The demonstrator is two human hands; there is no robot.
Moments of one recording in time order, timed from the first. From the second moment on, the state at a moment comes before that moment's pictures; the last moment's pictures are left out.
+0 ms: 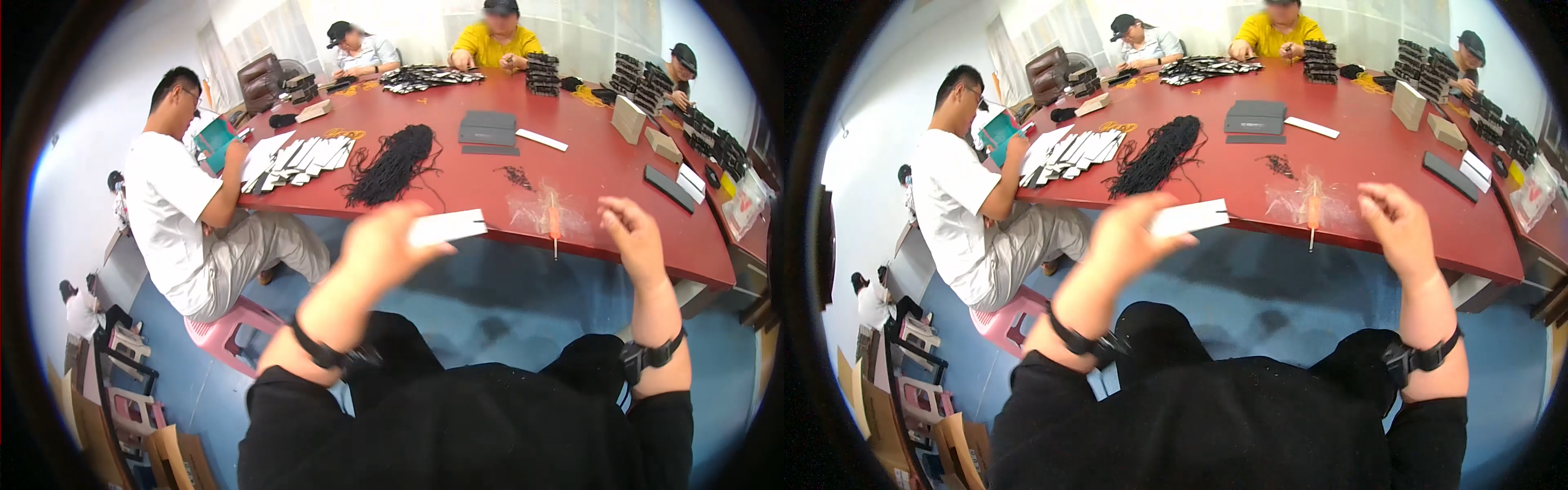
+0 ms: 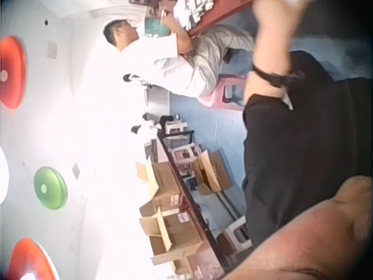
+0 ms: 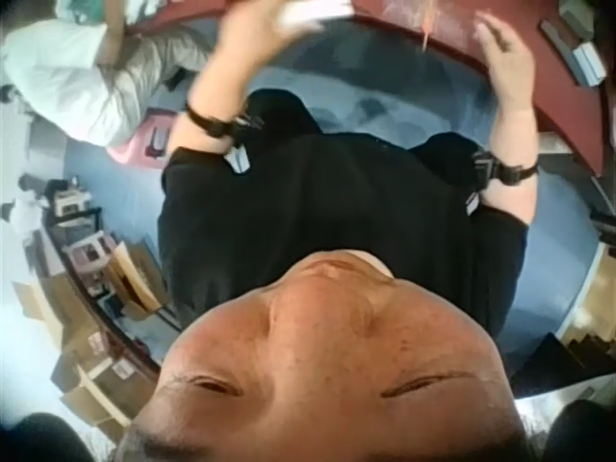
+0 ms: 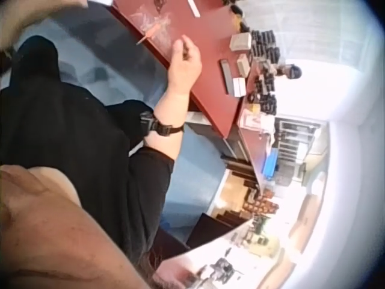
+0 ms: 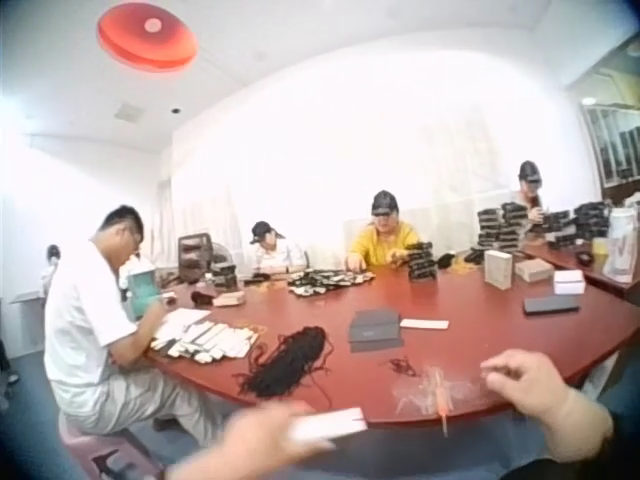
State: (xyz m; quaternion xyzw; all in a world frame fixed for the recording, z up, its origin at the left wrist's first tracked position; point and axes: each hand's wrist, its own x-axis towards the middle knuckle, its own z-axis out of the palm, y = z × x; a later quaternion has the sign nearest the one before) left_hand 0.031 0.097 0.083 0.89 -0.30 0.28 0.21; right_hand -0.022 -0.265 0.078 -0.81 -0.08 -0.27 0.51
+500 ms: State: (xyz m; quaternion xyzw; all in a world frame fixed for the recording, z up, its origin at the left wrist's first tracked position) left_hand 0.098 -0.003 0.062 0.77 -0.53 0.19 0.29; right_hand 0.008 -0.267 0.077 -0.93 -0.13 -0.16 0.31
